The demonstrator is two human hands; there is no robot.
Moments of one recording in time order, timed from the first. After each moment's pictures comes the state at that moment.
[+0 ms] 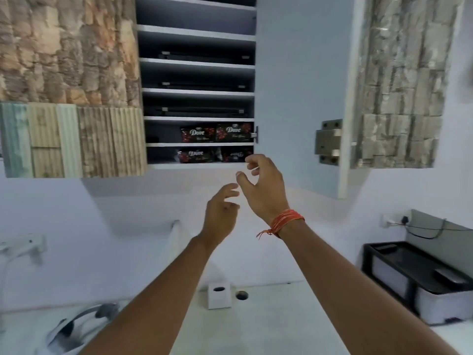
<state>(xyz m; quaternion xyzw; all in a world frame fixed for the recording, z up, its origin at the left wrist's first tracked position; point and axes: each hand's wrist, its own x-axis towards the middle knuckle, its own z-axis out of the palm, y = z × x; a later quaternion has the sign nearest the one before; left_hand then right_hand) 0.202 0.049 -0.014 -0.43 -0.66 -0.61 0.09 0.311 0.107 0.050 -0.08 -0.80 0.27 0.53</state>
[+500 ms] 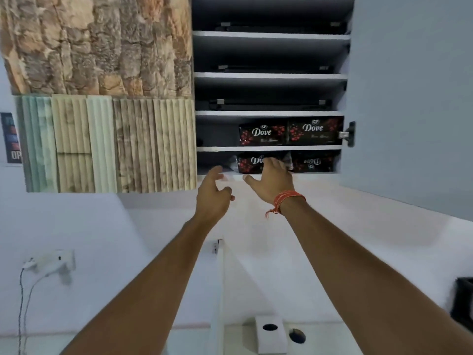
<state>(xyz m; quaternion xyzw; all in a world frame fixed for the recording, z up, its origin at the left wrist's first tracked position) -0.062 0.008 0.032 -0.32 -0.69 -0.64 0.11 -0.002 0.148 0.067 -0.18 -0.88 0.11 0.42</state>
